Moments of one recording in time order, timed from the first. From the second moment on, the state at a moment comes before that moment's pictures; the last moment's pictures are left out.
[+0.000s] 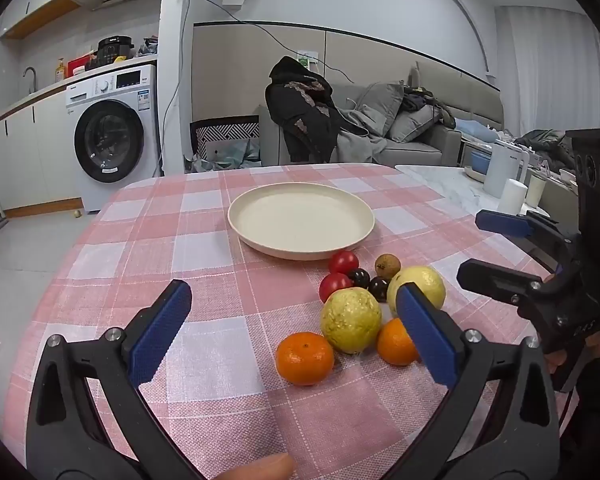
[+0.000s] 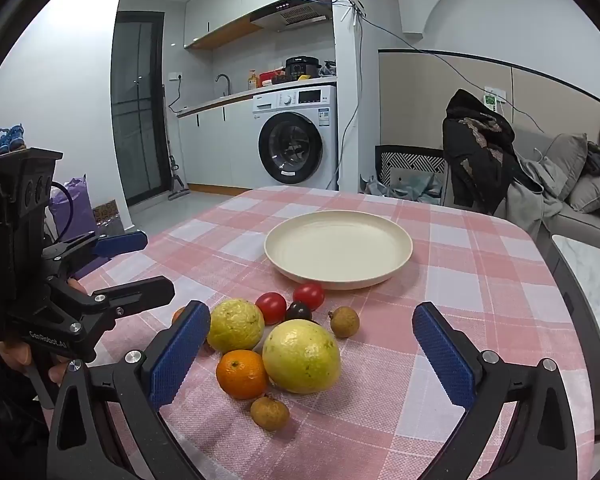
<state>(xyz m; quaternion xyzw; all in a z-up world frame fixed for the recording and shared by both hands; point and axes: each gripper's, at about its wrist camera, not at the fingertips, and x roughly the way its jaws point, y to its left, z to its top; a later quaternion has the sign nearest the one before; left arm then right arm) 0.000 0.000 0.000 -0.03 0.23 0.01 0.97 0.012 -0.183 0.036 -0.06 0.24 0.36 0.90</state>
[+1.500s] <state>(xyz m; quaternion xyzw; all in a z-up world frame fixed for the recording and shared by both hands) 0.001 0.001 -0.001 -0.02 0.24 0.01 0.97 0.018 -0.182 0.032 -0.06 0.25 0.36 0.90</state>
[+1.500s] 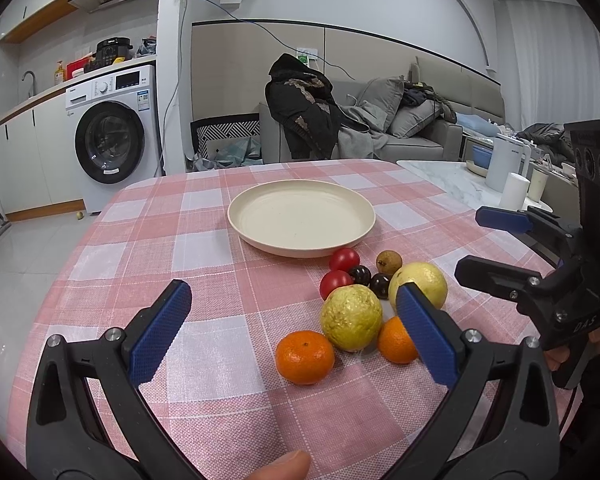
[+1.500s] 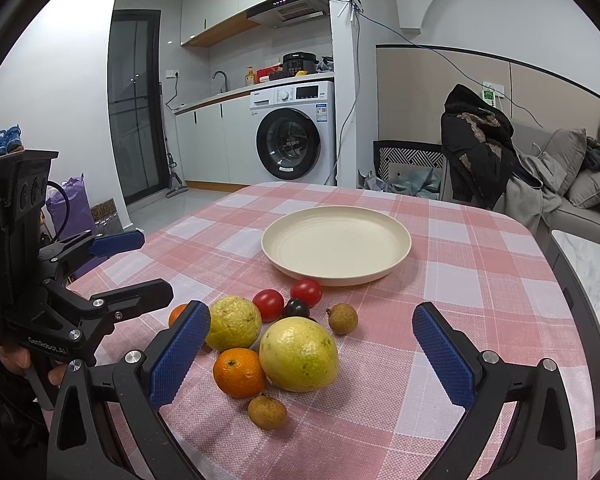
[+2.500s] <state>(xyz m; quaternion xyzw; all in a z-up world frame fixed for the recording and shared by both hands) 0.001 -0.001 -0.001 -0.02 0.24 0.01 0.97 0.017 -0.182 0.026 -0.06 0.25 0.35 0.90</state>
